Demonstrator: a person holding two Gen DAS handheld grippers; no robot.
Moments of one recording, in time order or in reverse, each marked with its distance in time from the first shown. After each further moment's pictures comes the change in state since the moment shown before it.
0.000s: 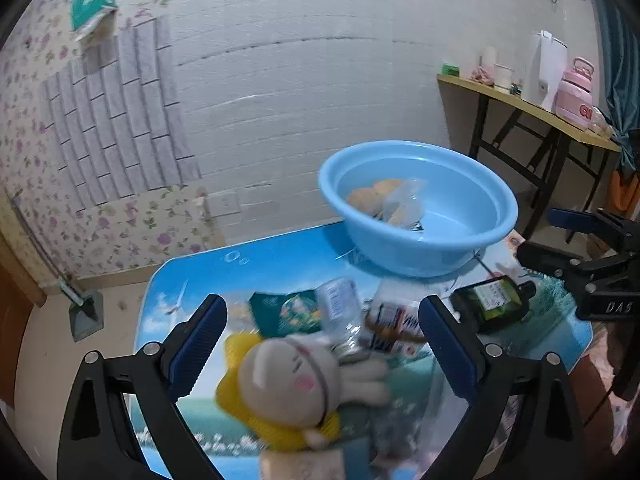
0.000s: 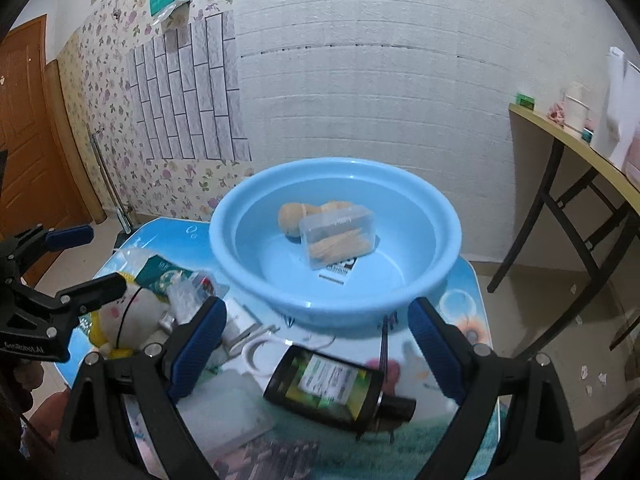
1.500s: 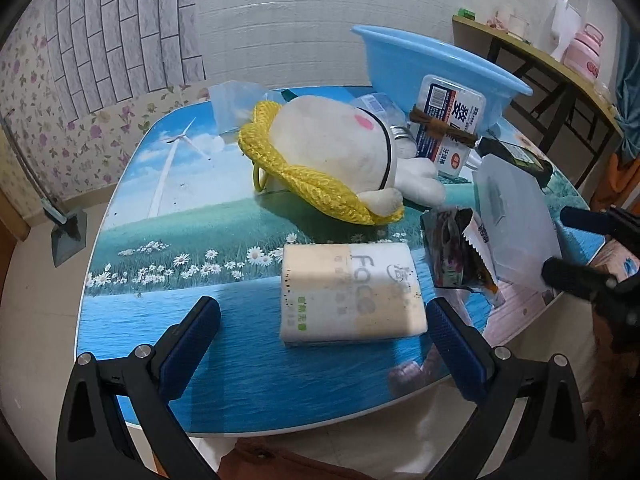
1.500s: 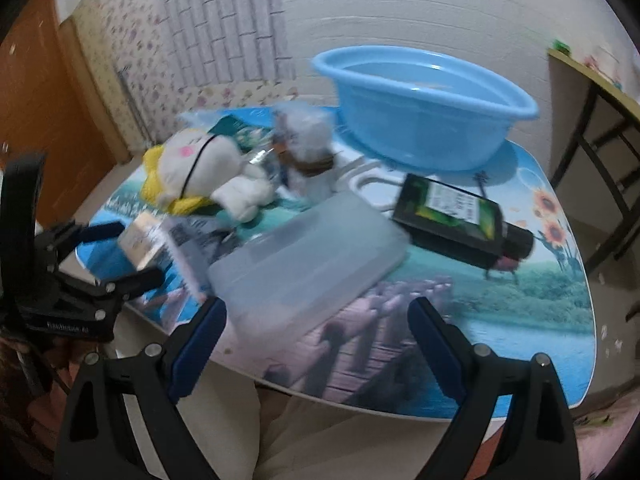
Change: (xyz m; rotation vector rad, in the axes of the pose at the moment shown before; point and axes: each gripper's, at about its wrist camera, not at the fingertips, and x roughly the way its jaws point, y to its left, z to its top) left arm 0.015 0.035 -0.130 -0.086 0.232 -0.074; right arm 0.003 0.080 -0.103 -0.053 0.228 0.095
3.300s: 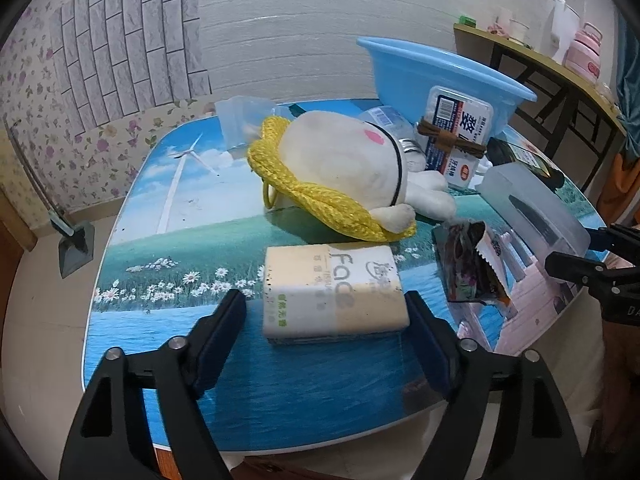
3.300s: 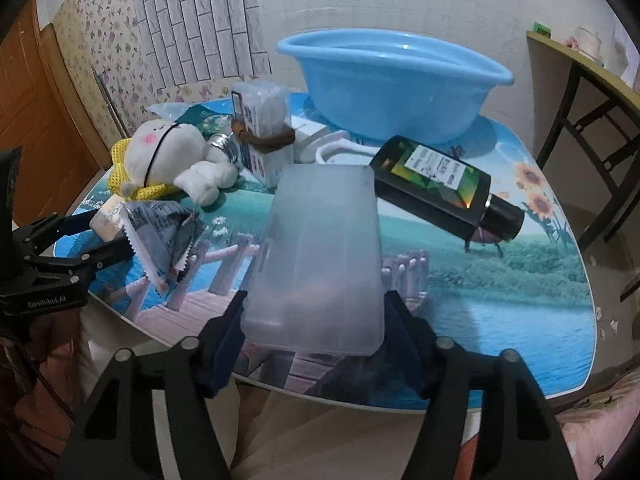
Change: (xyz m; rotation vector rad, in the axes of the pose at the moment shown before) left arm 0.000 0.001 0.001 0.019 -0.064 0.039; right arm 0.009 -0.019 -0.013 0.072 0.008 -0.052
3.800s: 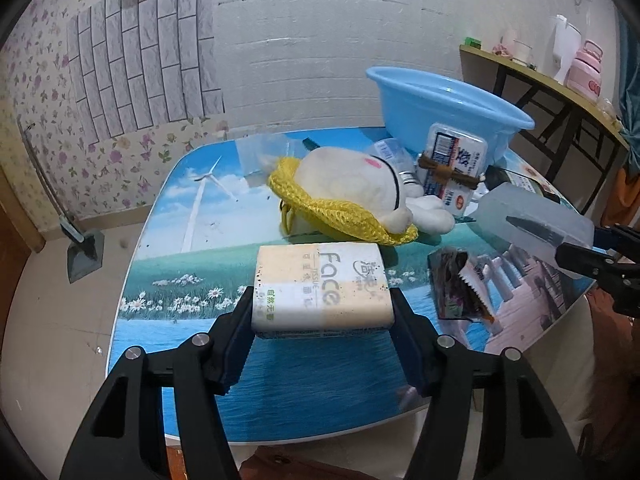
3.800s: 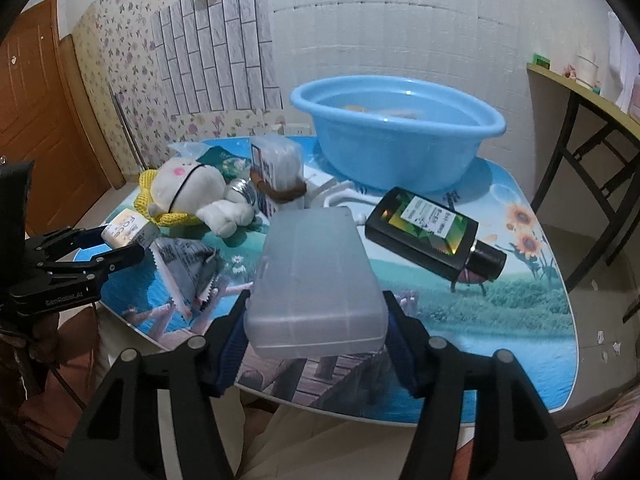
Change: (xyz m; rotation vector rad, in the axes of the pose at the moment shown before) left arm -0.022 -0.001 0.006 -0.017 -0.061 0.029; right arm -0.030 0.000 0.007 -0.026 -0.127 0.025
